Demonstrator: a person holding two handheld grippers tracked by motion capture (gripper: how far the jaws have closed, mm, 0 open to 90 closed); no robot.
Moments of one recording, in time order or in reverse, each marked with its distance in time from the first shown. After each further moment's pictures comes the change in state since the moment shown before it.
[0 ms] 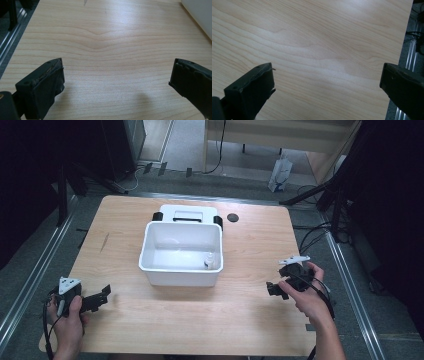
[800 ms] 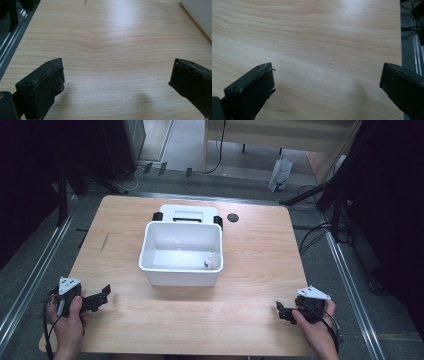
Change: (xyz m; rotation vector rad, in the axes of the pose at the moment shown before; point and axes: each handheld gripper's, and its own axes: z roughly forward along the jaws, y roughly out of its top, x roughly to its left) left arm 0.000 0.000 0.000 -0.002 0.003 0.008; right arm -0.009 -0.101 0.014 -0.181 -0.001 0.162
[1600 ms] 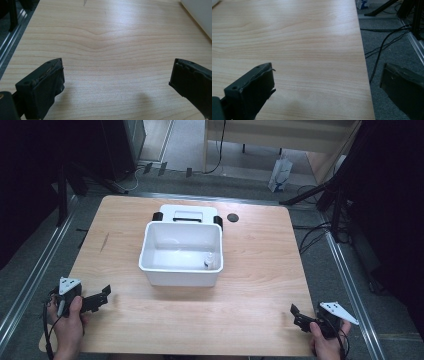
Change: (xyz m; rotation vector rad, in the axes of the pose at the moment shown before) left arm -0.001 0.000 0.000 0.001 0.000 0.003; right arm -0.027 -0.040 -0.020 -0.209 -0.015 0.231
